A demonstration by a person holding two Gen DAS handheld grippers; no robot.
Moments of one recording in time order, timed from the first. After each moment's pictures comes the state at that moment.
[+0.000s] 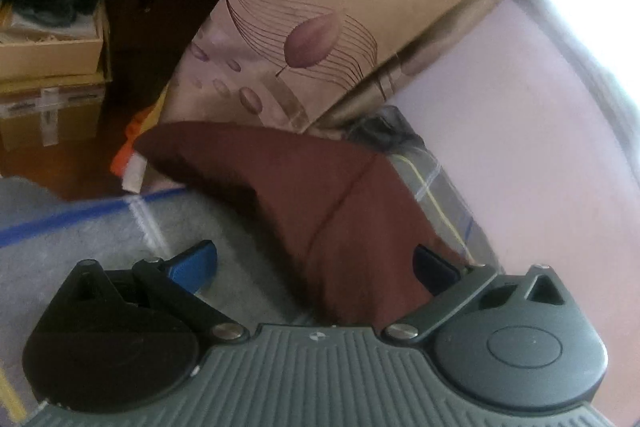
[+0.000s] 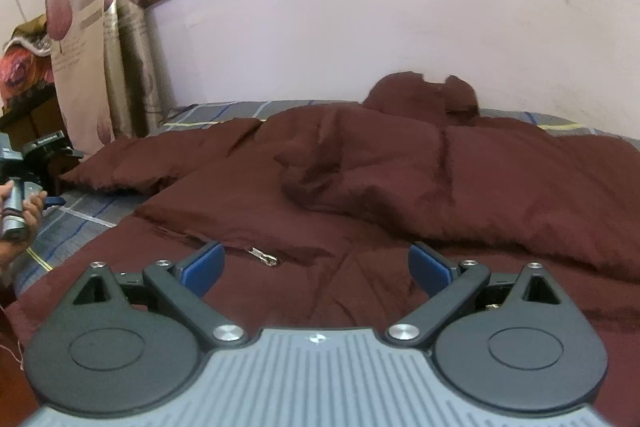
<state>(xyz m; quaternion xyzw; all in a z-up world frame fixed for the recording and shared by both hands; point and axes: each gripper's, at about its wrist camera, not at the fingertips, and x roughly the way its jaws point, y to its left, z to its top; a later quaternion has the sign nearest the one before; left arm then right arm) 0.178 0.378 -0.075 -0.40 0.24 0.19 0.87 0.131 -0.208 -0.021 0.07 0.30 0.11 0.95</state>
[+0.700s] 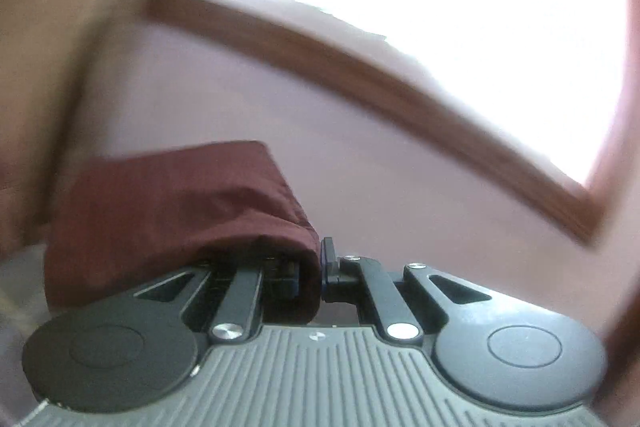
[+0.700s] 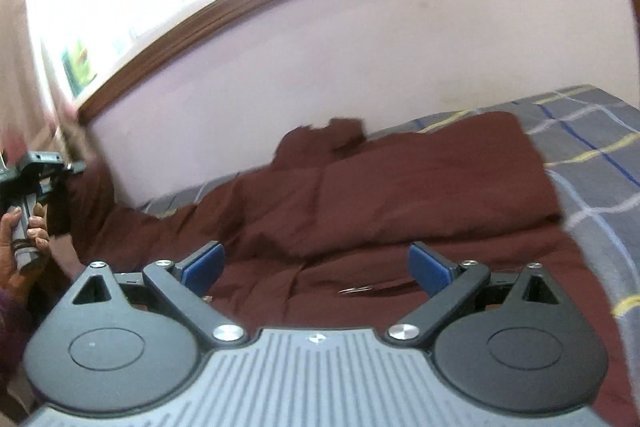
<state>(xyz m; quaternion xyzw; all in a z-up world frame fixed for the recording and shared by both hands) 0.198 0.095 0.086 -0.18 0.13 -0.09 0.97 0.058 -0.318 0.000 0.22 0.22 0.01 0.95</state>
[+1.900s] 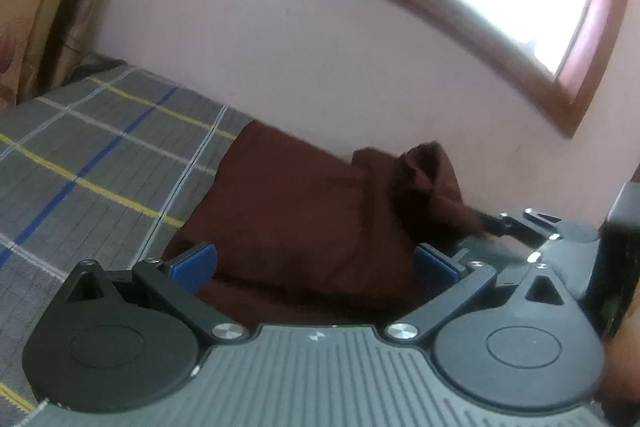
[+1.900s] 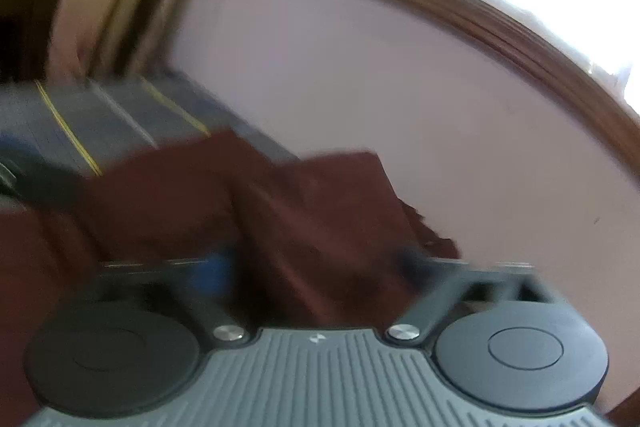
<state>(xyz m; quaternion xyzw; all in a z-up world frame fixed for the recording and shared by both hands) 0.113 0.048 -0.011 -0.18 0.26 -0.09 0.94 0.232 -0.138 0.018 -0.20 0.24 0.07 0.95</state>
